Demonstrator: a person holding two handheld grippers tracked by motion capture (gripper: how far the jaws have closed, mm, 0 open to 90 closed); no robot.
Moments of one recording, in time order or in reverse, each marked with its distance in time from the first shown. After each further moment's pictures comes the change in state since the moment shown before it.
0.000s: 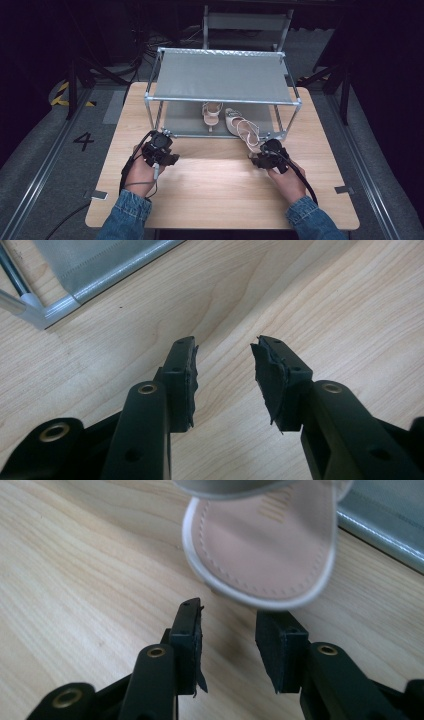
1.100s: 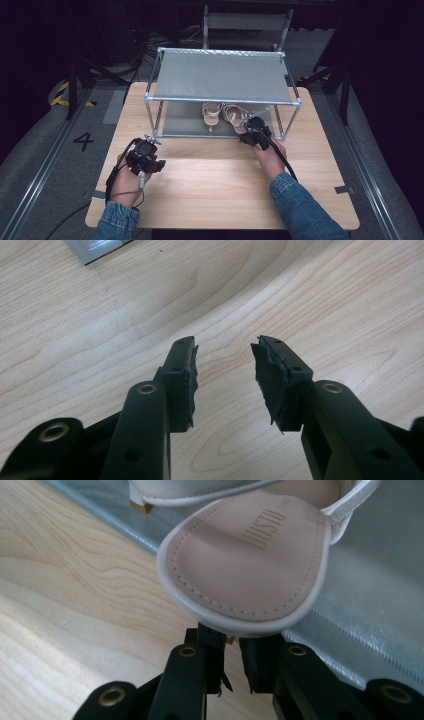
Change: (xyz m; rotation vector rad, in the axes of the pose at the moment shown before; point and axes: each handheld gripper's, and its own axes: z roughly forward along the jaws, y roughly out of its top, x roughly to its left) left arm 0.016 -0.037 -0.015 0.003 0.046 -0.082; right arm -0.006 0.076 0.034 -0.053 -0.041 0.003
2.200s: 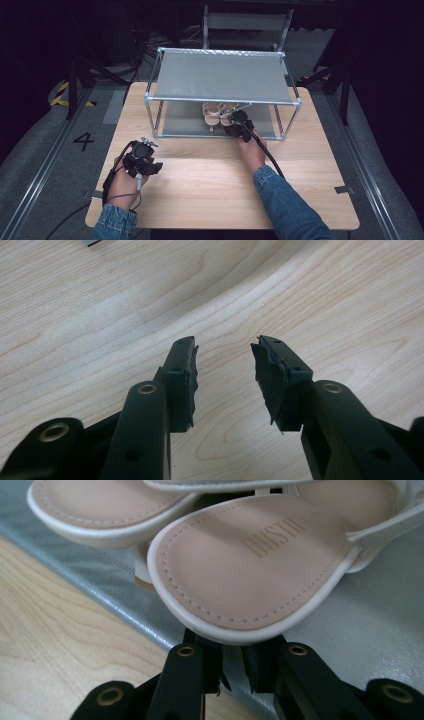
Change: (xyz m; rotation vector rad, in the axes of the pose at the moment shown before) left arm 0.004 -0.007 0.002 0.014 -0.006 -0.014; right arm 0.014 0.034 0.050 -0.080 0.005 0.019
